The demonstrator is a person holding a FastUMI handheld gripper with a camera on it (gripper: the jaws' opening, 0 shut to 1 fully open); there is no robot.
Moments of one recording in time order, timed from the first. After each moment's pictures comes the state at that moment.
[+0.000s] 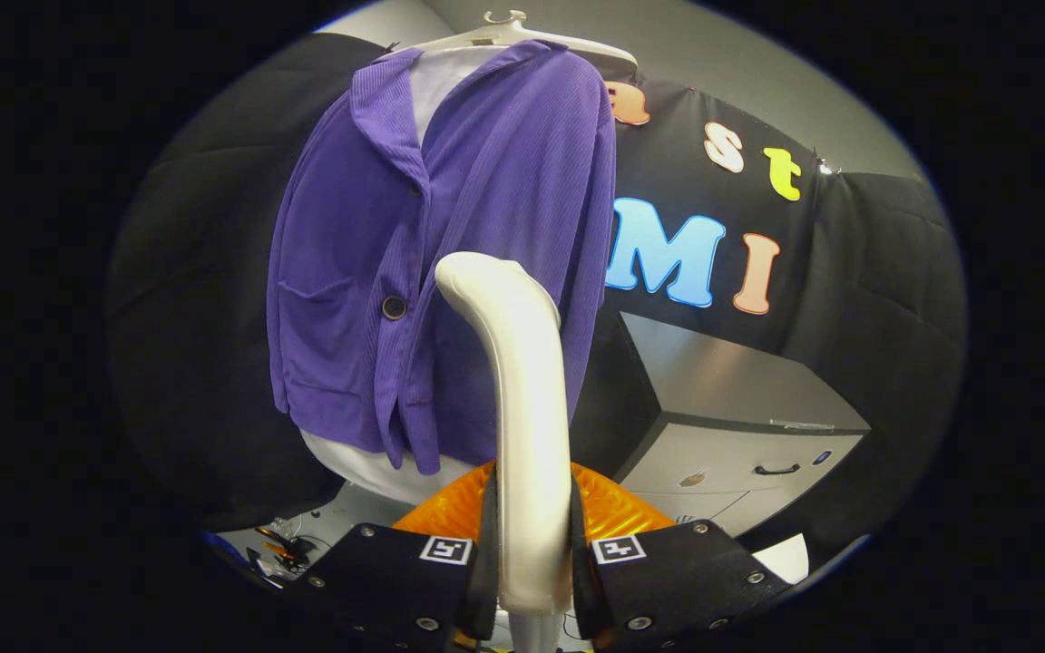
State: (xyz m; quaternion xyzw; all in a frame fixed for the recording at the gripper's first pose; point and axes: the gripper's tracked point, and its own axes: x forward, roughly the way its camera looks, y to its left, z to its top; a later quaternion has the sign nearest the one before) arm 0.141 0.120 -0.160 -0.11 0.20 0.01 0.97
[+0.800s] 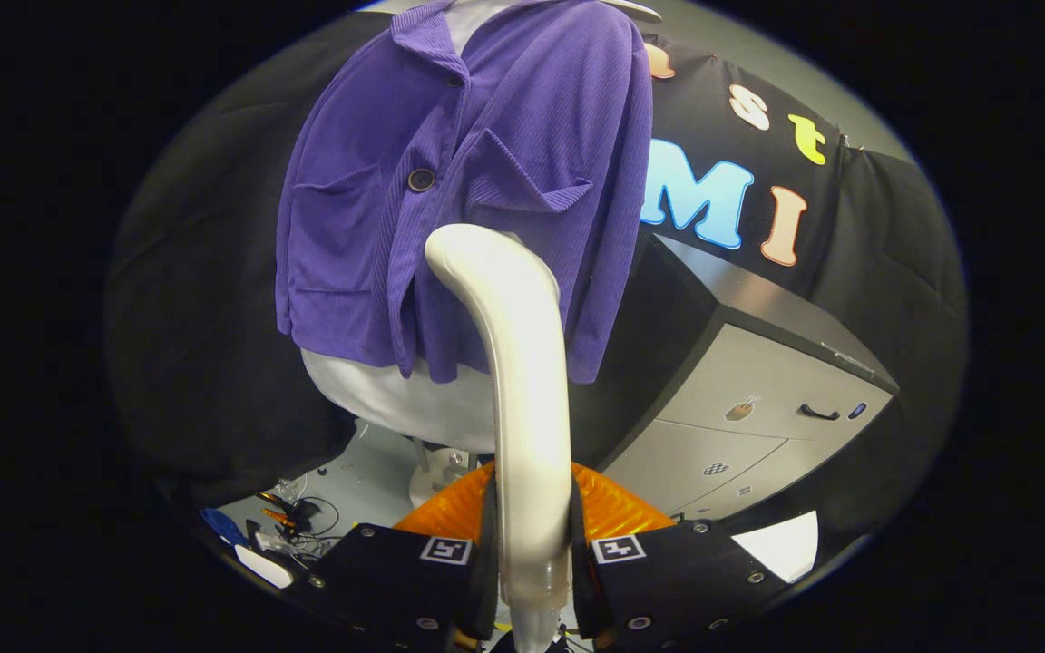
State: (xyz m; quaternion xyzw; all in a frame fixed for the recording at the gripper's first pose) arm 0.118 0.129 -0.254 -0.12 0.29 0.03 0.95
